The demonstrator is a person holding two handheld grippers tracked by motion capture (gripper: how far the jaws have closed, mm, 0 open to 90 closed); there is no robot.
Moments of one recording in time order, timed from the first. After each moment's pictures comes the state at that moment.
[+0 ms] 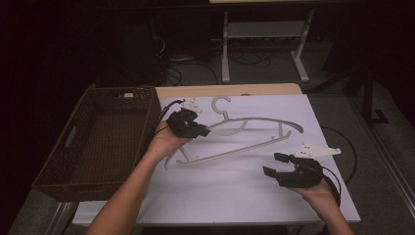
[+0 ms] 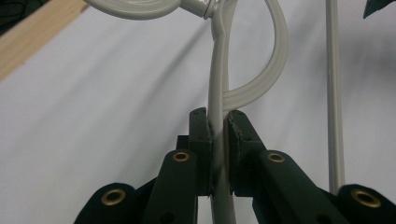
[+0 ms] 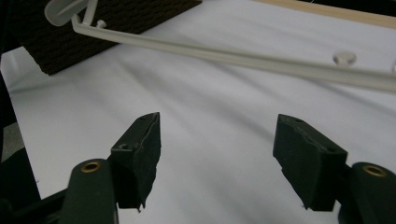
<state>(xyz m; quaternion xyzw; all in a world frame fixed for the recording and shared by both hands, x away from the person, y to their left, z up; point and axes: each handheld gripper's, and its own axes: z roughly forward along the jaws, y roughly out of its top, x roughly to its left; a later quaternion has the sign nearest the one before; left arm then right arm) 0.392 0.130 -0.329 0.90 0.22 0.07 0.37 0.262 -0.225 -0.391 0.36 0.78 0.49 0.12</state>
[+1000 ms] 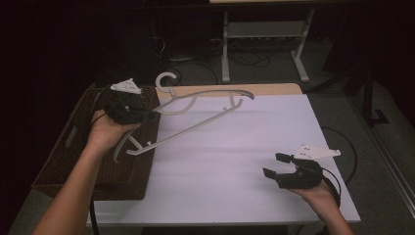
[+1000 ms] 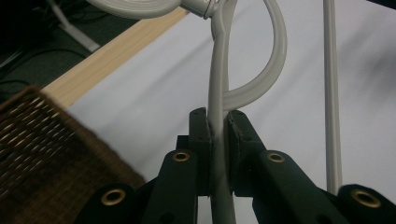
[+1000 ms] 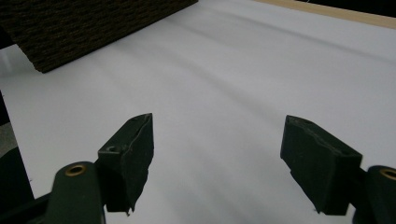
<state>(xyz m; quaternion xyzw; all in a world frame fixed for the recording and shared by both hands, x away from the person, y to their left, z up) 0.374 0.261 -0.260 0.86 0.31 0.15 0.37 0.261 -0.225 -0.394 0.36 0.79 0.48 0.12</state>
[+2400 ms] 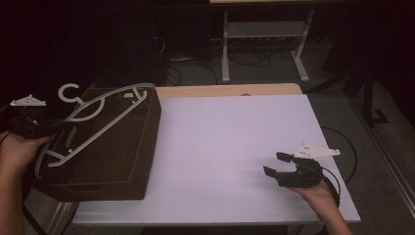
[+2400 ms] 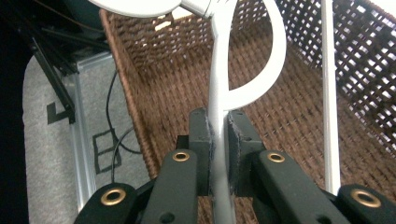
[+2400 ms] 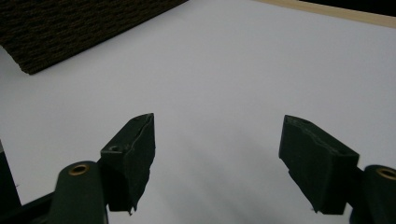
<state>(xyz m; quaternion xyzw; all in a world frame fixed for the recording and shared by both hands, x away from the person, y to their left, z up) 0.347 0.475 -0.286 0.79 0.49 0.23 0.29 0.263 -0.225 -0.396 0.38 0.78 0.48 0.13</state>
